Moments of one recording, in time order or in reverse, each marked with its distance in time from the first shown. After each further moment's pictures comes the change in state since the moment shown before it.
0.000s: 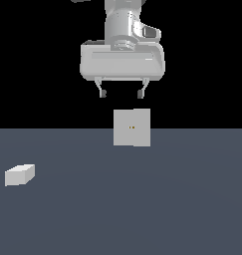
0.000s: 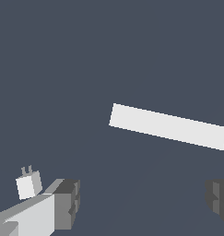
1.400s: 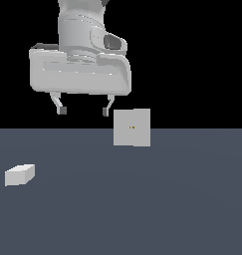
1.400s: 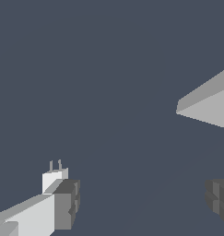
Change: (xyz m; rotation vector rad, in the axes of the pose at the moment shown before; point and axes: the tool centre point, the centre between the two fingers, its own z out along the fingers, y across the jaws) arm -0.039 -0.082 0.047 0.020 0.164 -0.102
